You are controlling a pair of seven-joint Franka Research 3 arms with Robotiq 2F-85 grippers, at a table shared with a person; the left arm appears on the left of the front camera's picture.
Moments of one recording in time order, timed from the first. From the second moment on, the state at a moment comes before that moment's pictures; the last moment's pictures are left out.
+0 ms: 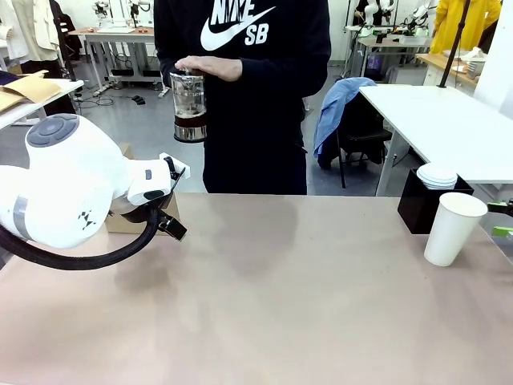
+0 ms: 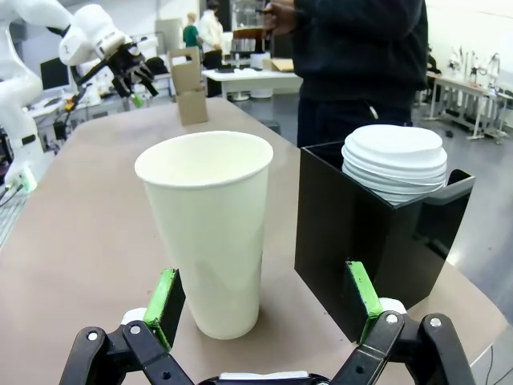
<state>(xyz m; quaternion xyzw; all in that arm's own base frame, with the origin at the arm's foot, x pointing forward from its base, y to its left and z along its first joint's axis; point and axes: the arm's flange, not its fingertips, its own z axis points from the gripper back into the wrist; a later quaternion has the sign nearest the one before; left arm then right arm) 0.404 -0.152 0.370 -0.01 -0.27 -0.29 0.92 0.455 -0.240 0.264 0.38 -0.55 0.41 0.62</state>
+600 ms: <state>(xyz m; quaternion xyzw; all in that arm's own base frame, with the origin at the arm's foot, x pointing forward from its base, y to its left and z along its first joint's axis) 0.404 -0.152 0.370 -0.01 -0.27 -0.29 0.92 0.462 -0.216 0.242 0.42 -0.55 0.40 0.60</state>
